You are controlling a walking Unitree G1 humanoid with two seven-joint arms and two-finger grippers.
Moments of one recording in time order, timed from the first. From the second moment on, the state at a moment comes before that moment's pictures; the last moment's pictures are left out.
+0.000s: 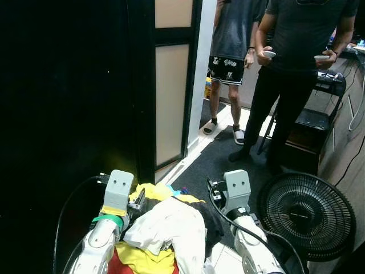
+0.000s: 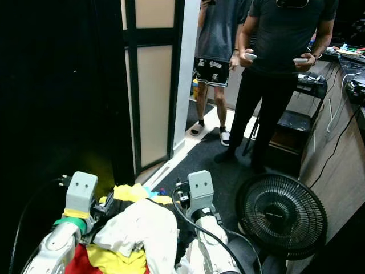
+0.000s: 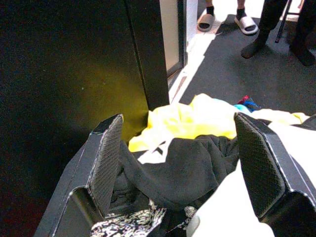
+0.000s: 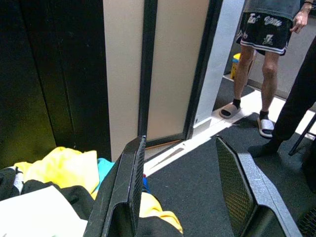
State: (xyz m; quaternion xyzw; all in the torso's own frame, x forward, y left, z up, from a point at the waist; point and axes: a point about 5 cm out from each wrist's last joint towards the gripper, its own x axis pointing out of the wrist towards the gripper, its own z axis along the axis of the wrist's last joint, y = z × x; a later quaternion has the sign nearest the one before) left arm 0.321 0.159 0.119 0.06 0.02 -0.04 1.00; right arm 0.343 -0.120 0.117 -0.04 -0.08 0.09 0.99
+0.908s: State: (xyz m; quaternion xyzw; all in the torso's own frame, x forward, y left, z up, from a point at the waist) left arm 0.315 0.162 0.107 0.11 0.10 -0.21 0.96; right arm 0.344 -0.167 0.111 -0.09 -0.06 0.03 0.99
